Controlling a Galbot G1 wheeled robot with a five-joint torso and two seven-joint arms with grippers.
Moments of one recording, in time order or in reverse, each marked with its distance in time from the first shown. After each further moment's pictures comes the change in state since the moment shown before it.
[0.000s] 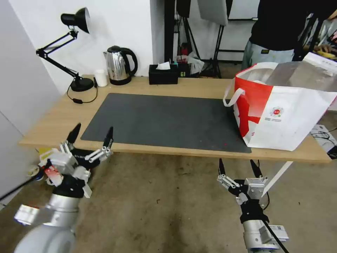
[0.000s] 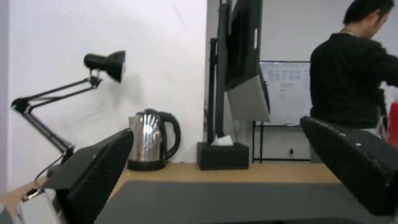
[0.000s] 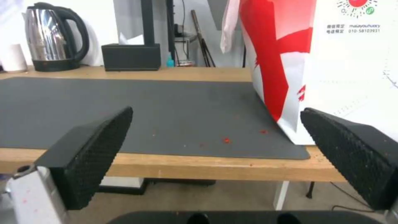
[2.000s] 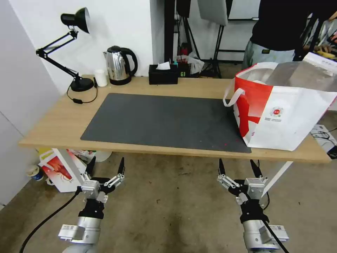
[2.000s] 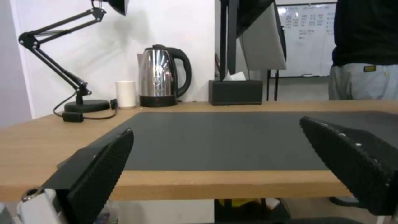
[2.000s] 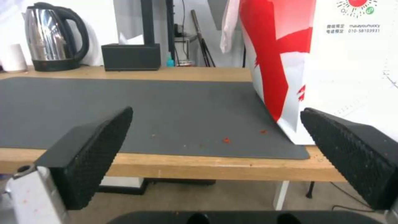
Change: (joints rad) left arm 0.007 -0.023 0.064 0.190 0.141 -0.037 -0.063; right arm 0.000 0.000 0.000 0.000 0.000 0.000 0.000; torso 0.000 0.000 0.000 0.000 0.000
